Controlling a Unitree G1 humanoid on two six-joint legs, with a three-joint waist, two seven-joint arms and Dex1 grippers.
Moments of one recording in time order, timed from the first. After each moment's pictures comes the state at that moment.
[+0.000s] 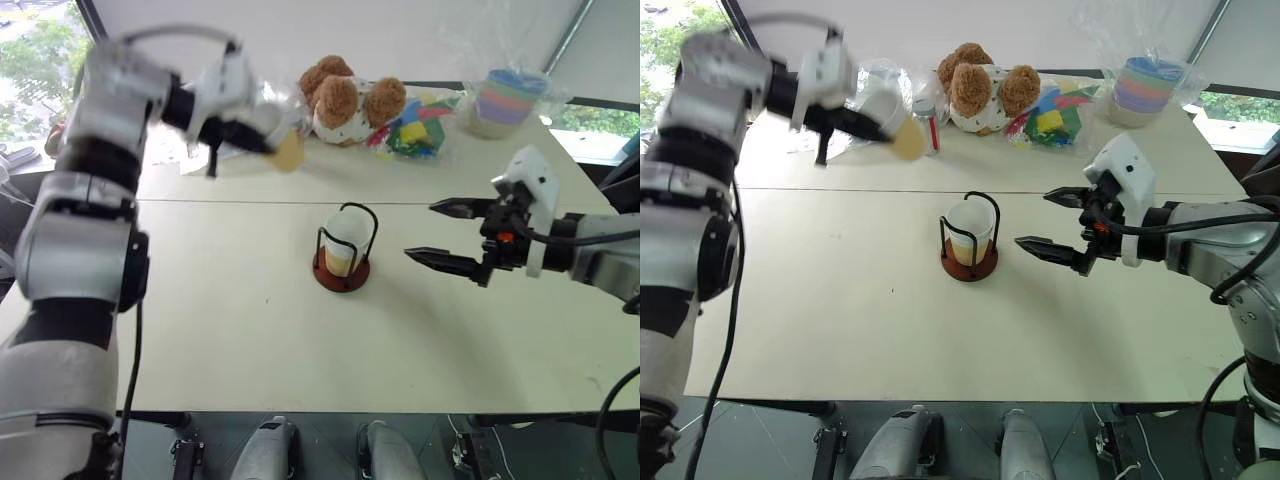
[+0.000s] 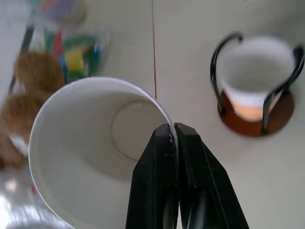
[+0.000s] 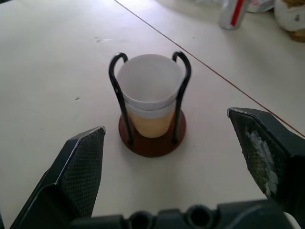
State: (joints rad) left arm -1.63 0.57 -0.30 1.02 -0.12 -0.13 -1.60; right arm -0.47 -1.00 -0.28 -0.56 0.72 1.07 0.75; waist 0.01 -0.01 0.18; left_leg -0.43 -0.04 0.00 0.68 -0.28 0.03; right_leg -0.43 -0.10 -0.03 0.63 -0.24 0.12
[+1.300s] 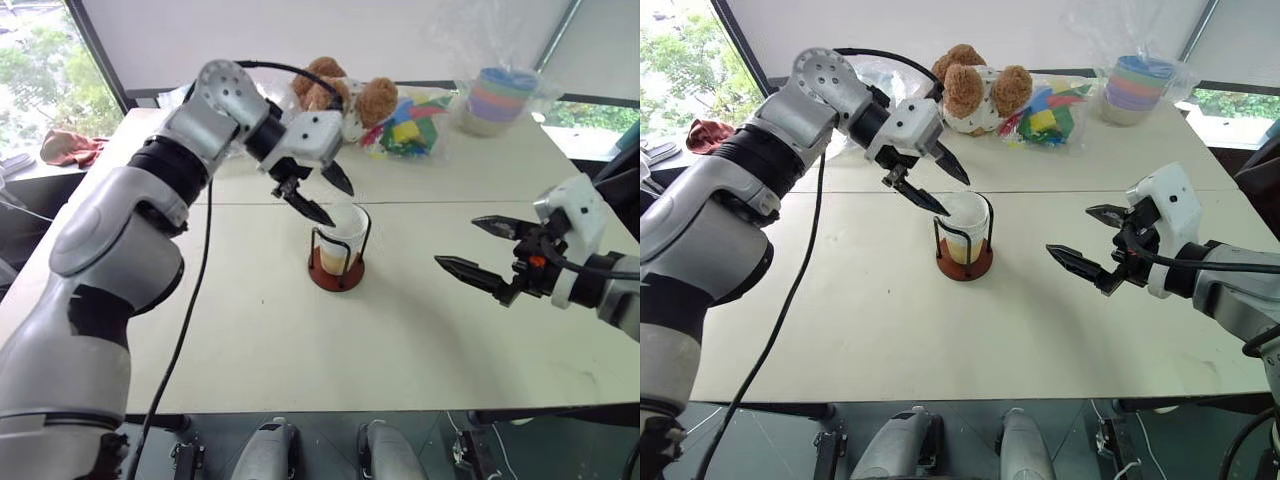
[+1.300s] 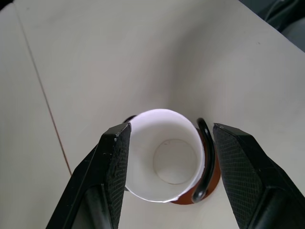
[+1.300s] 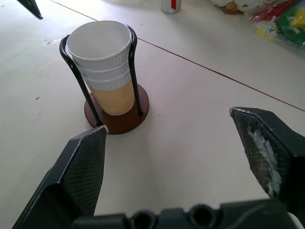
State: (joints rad) left arm -1.62 0.52 -0.88 1.03 -0.56 -0.27 -1.61; right arm -0.24 -0.96 -0.48 -0.70 0.85 1.12 0.53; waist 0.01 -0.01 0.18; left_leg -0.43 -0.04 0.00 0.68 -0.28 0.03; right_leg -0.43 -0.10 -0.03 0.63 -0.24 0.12
